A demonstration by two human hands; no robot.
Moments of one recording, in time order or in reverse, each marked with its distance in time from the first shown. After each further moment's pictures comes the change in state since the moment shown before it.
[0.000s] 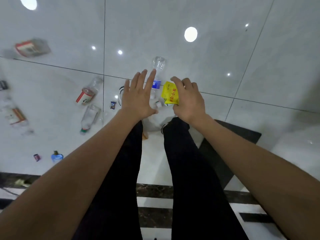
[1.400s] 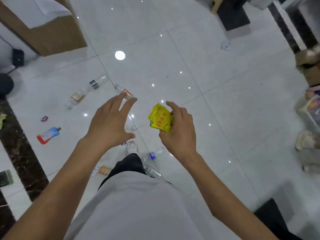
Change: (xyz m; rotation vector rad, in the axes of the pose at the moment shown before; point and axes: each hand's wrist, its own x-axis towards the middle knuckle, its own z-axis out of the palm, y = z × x) left_hand -0.449 -0.073 -0.323 -0.495 0.608 -0.579; right_hand -0.250 -0.375 -0.330 -0.109 0.161 -0.741
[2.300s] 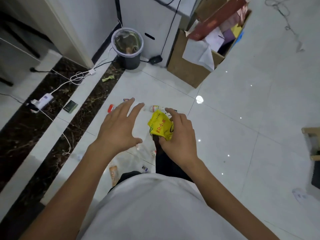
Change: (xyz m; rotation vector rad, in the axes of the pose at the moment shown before) left_hand -0.111 -0.192 -0.047 -0.299 0.349 -0.845; right_hand 0.103 -0.265 0.148 -0.147 -0.527 -0.866
